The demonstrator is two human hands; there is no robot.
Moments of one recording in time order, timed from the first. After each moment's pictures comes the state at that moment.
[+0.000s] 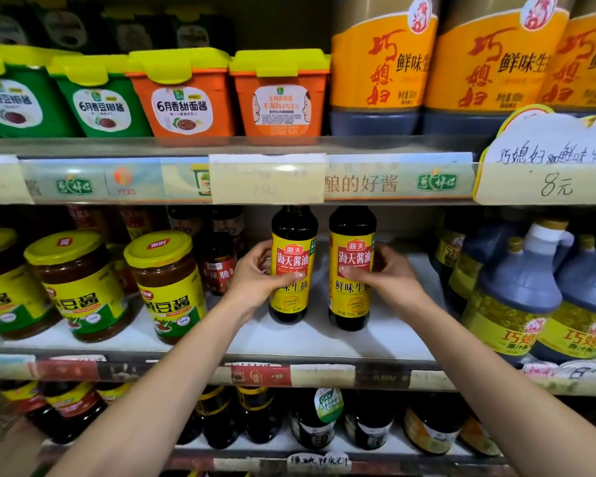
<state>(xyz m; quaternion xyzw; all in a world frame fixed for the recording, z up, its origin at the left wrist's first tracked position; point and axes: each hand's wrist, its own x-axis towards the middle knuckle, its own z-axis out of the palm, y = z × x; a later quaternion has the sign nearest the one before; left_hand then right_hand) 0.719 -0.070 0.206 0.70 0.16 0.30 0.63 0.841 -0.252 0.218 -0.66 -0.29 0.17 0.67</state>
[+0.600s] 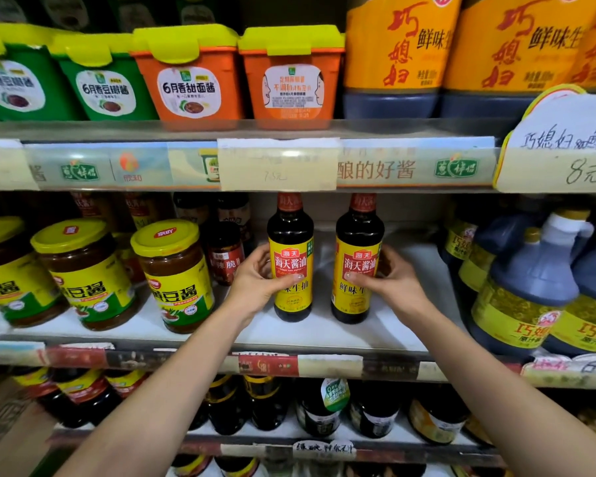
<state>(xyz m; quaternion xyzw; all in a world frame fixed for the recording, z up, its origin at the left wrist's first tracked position) 0.712 -0.060 0.179 0.70 0.16 0.30 0.63 0.846 -0.249 0.187 -0.67 -0.30 0.16 0.66</state>
